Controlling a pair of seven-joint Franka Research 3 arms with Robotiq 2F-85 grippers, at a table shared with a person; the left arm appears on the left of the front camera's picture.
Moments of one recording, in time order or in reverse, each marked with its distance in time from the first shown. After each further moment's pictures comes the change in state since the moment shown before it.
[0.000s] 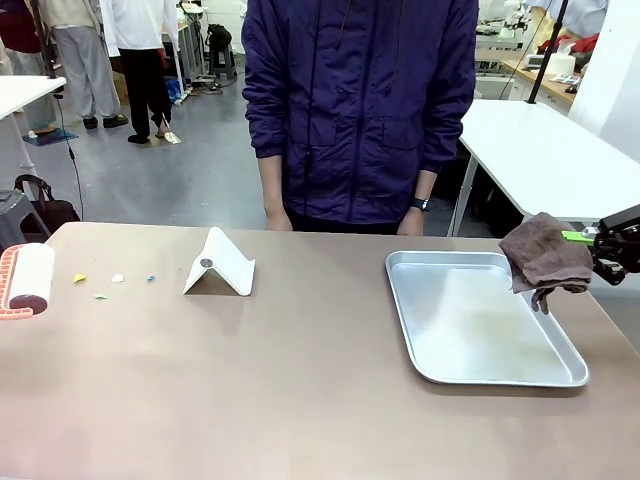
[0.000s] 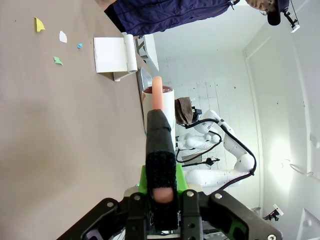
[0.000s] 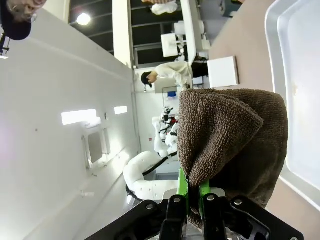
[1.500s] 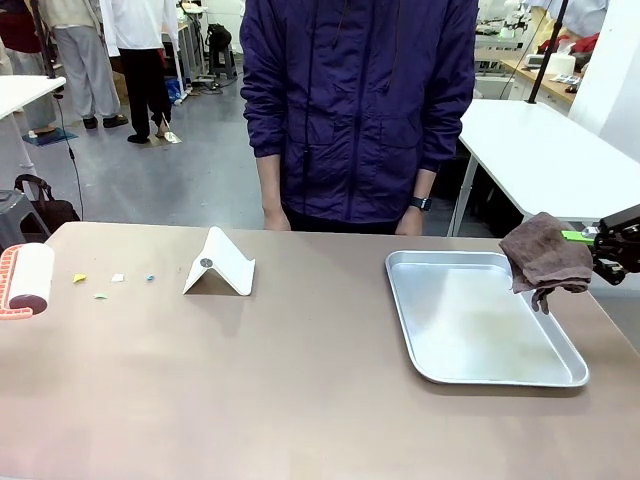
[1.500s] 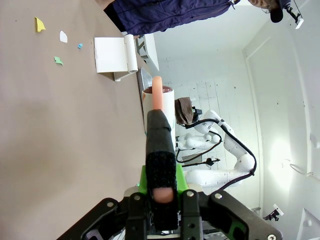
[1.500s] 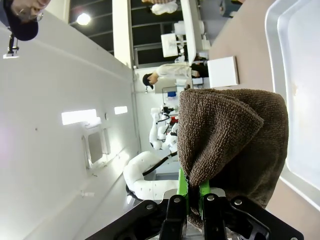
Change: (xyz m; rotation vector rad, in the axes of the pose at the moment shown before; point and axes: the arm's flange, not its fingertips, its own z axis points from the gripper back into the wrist) left arm 0.000 0.001 0.000 0.002 0.000 0.001; right arm 0.000 0.000 0.000 0.000 0.000 0.000
